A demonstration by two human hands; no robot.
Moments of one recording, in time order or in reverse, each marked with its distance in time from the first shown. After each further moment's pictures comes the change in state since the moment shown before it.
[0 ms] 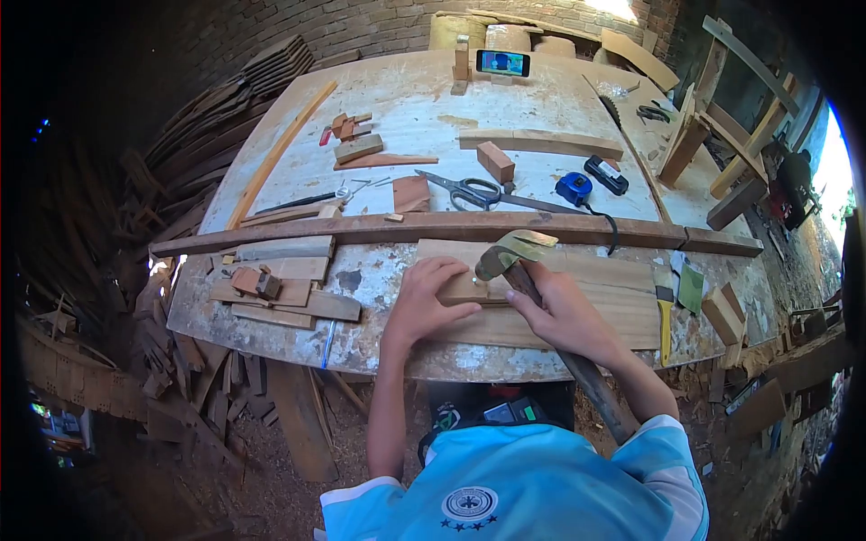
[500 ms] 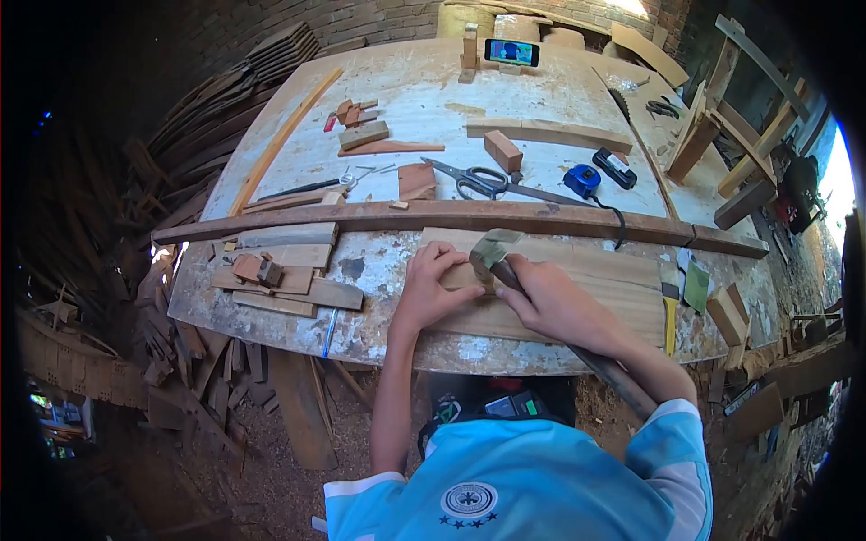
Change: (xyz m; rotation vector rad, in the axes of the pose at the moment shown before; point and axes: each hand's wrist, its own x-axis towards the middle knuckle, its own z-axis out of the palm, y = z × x) left_hand -0.002 -0.005 0.013 -0.093 0.068 -0.132; right_hand 0.012 0.000 0.007 -0.201 -0.147 -0.040
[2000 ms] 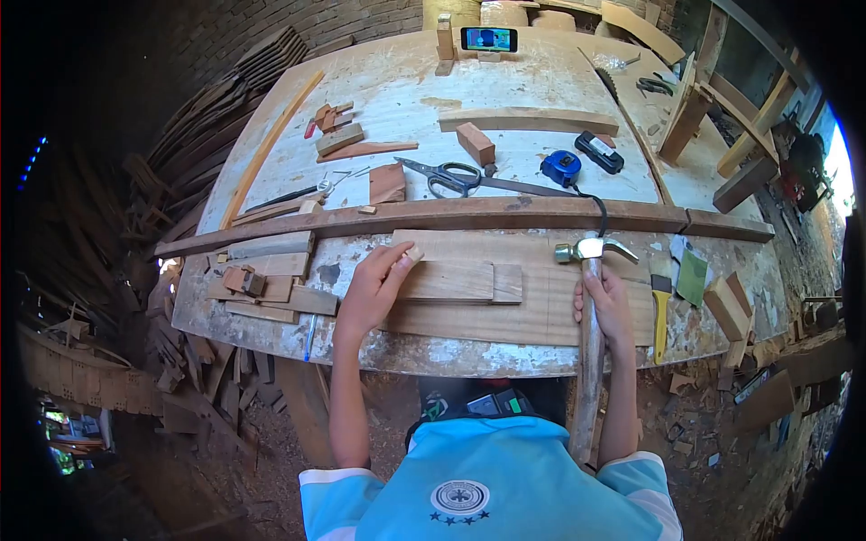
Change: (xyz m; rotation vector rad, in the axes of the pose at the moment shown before) left_hand 0.010 0.037 -0.033 -0.025 -0.023 -0.175; right_hand -0.077 0.167 0.022 1.008 0.534 0.354
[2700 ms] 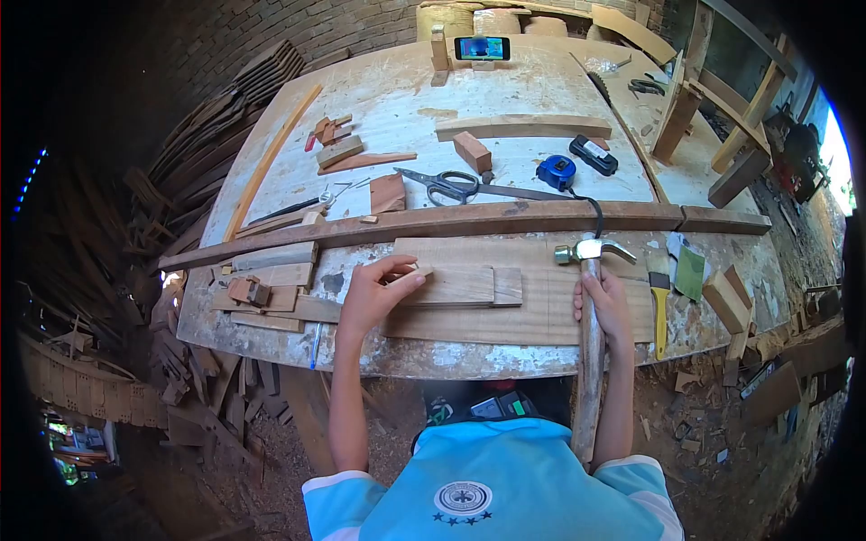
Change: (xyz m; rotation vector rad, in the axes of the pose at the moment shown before) left_hand 0.001 0.000 -0.004 -0.052 -0.032 -0.097; right_hand -0.003 -0.001 0.001 0.018 0.039 0.006
